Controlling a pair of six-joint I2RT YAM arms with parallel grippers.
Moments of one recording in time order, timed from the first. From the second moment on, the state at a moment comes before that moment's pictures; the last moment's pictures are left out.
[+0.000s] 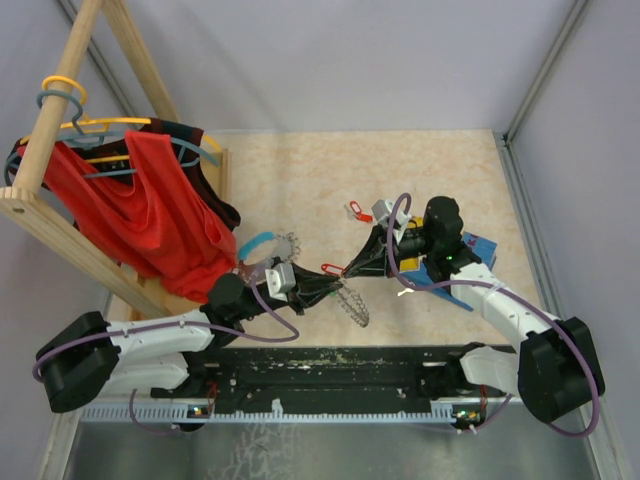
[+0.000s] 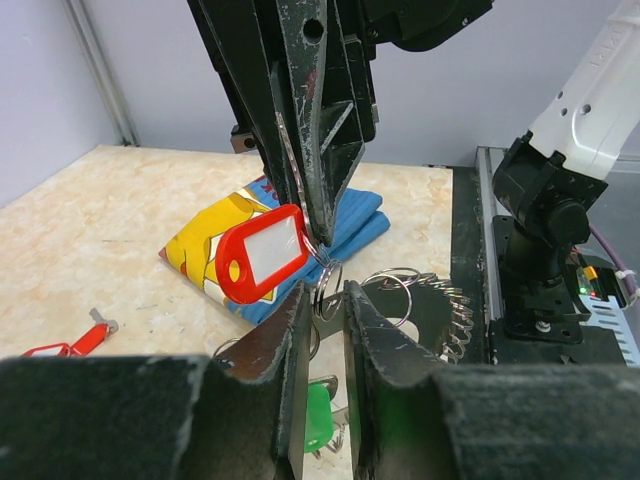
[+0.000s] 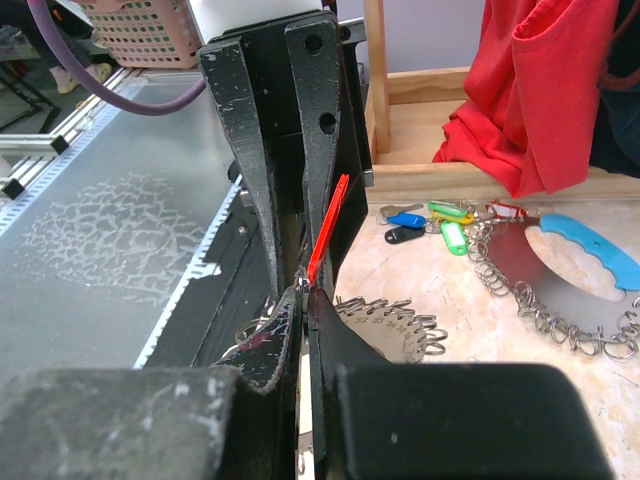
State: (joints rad) left arm -0.99 1.13 0.33 1.04 0.33 -0.01; right arm 0.40 1.15 0.67 0.44 -1.42 0.10
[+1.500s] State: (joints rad) left arm -0.99 1.12 0.33 1.04 0.31 -0.02; right arm 0.40 1.15 0.67 0.44 -1.42 0.09
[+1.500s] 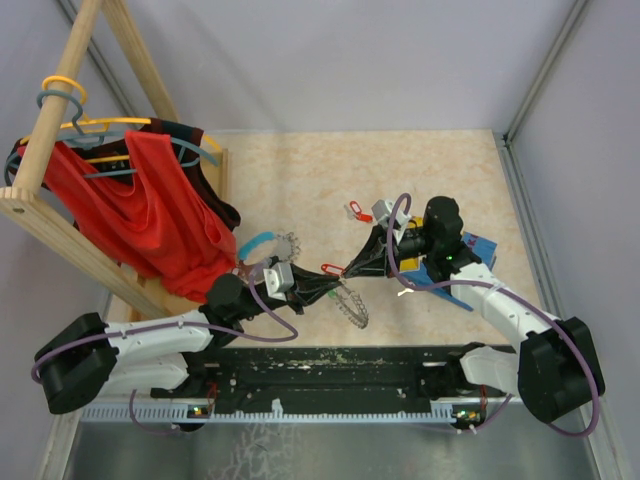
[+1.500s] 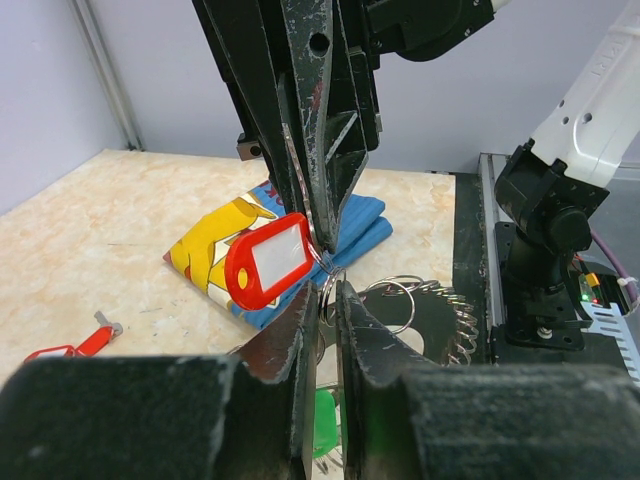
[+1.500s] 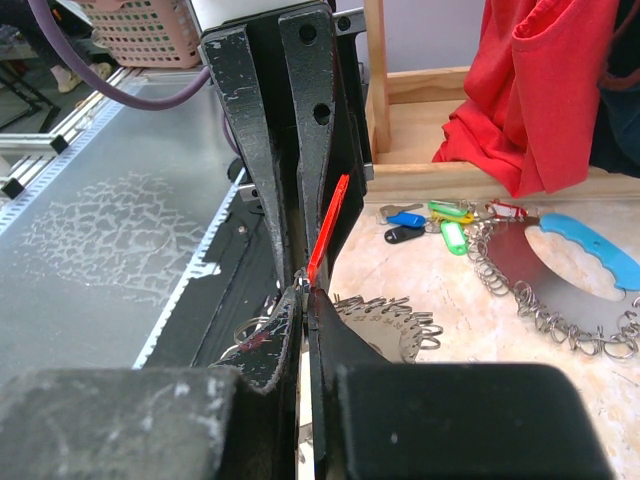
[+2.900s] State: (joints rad) left arm -0.99 1.10 0.28 1.10 0.27 -0.10; right arm 0.40 1.15 0.67 0.40 -1.42 0.05
